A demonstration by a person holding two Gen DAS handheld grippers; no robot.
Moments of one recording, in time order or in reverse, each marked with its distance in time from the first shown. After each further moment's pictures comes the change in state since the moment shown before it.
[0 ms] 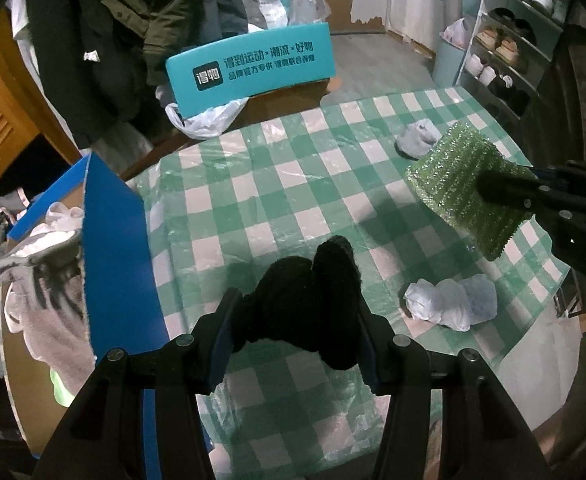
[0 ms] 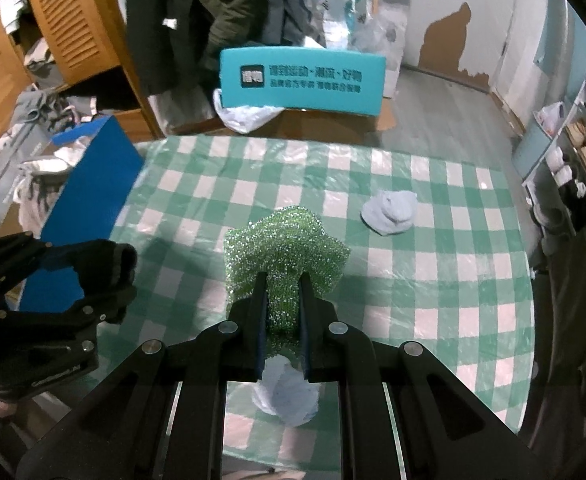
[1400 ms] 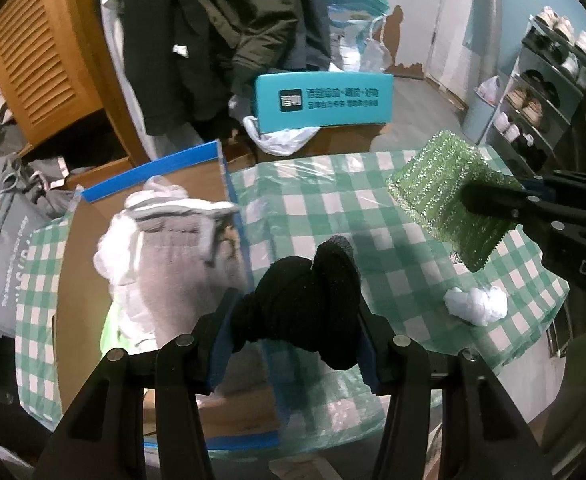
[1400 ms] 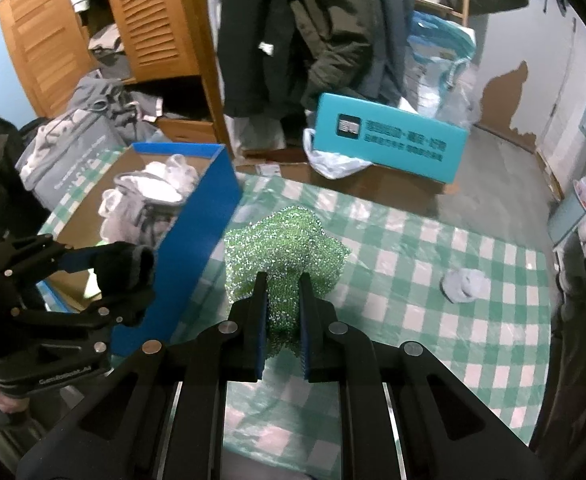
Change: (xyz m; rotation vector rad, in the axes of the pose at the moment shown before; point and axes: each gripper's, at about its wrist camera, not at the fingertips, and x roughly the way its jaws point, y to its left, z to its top) left arm -0.067 0.097 -0.036 -0.164 -0.107 0.034; right arm -0.030 0.114 0.041 -0.166 -0.084 0.111
